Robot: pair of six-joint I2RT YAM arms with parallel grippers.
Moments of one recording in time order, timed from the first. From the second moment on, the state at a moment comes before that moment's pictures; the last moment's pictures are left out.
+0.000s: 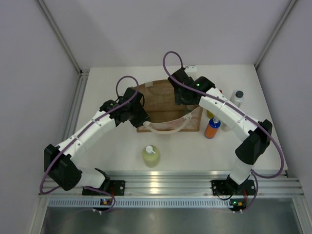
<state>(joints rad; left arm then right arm) -0.60 1.37 1.24 -0.84 -0.05 -1.11 0.75 1.73 1.80 -1.11 0.58 0.58</state>
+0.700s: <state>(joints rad) -0.60 1.37 1.24 -0.82 -0.04 -1.10 0.63 1.79 1.73 -1.04 0.52 0.53</state>
